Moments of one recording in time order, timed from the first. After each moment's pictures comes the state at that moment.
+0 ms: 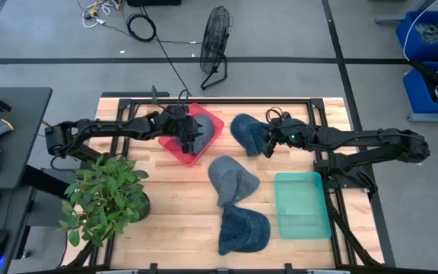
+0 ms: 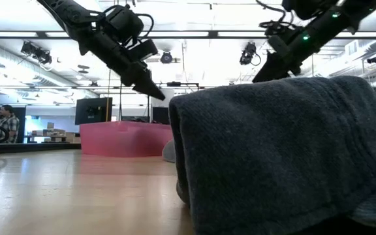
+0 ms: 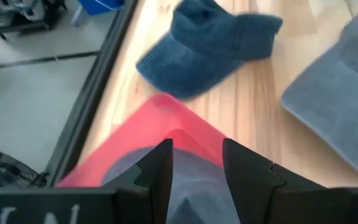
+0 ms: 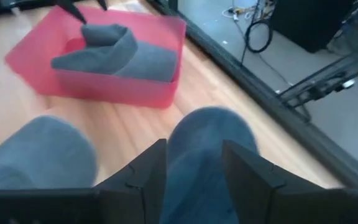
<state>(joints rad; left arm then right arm) 0.39 1.41 0.77 0.05 0.01 0.38 -0.22 1.05 0.64 -0.16 0.33 0.11</state>
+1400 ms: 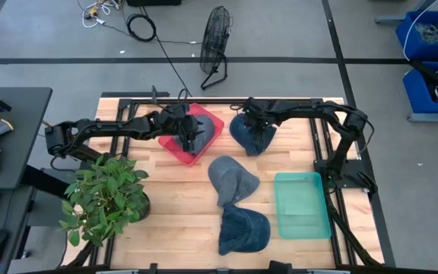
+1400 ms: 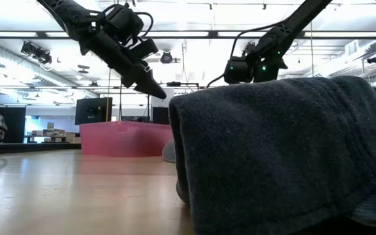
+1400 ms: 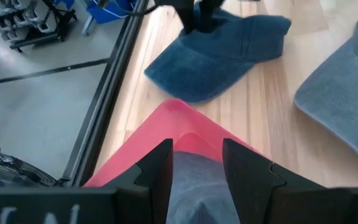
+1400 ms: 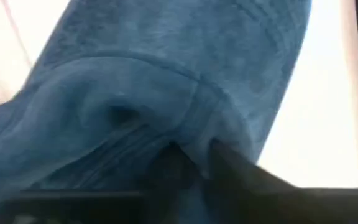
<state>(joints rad) 0.40 1.41 0.77 0.07 -0.01 0.44 -0.53 1.78 1.10 -0.62 0.11 -0.29</state>
